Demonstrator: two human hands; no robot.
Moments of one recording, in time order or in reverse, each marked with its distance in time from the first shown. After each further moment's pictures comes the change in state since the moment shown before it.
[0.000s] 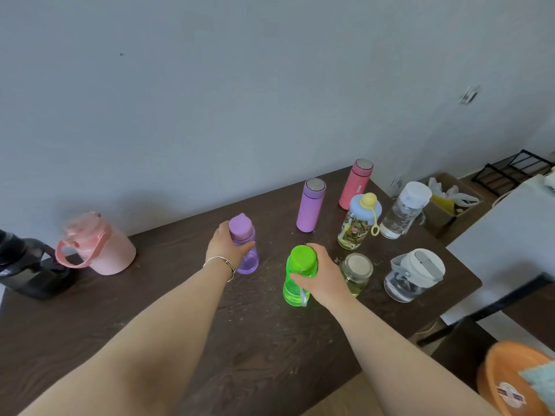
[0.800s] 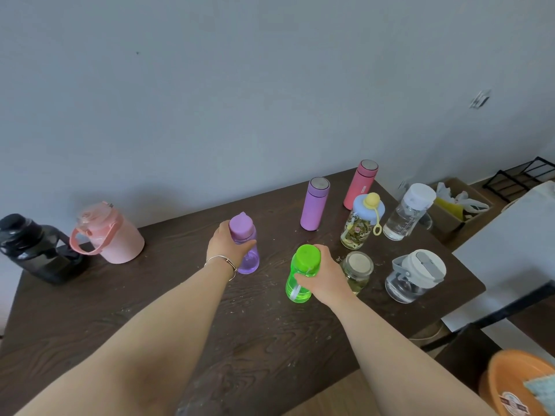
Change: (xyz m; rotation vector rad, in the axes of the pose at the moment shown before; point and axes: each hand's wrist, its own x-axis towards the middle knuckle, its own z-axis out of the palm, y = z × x) left_hand -0.024 0.002 -0.007 -0.050 0.071 -0.037; right_hand -0.005 0.002 -0.003 -0.069 -0.048 0.034
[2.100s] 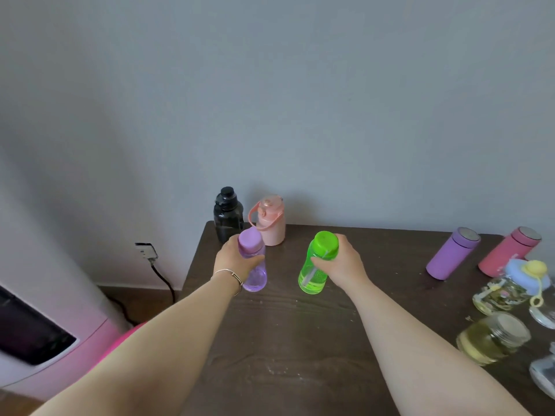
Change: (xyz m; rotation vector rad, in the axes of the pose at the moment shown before) left_hand -0.110 -0.174 -0.261 -0.133 0.339 -0.162; right_hand -0.056 -0.213 0.174 -0.015 -0.123 -0.357
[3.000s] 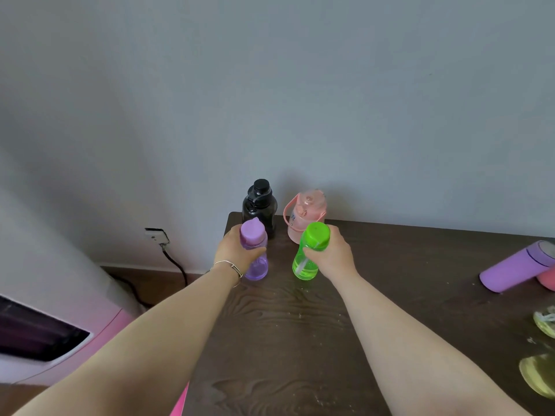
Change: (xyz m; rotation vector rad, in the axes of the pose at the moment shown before) left_hand 0.126 -0.074 -0.050 0.032 -0.074 -0.033; right_hand 0.083 -0.061 0.141 0.000 -0.051 0.046
